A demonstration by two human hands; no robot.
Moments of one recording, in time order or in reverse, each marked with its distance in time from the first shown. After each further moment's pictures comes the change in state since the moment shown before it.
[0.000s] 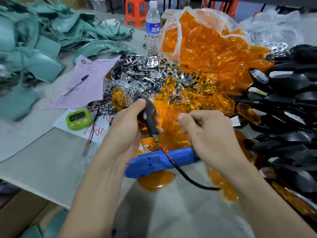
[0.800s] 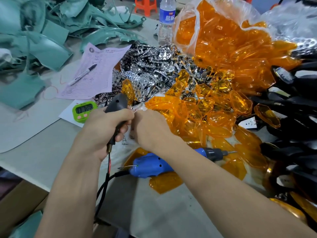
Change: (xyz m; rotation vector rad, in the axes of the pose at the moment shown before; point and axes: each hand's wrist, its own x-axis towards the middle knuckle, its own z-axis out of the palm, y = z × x) left_hand 0.013 0.011 -0.082 0.307 0.212 0.039; right_hand 0.062 -0.037 0.142 -0.565 -0.354 -0.474
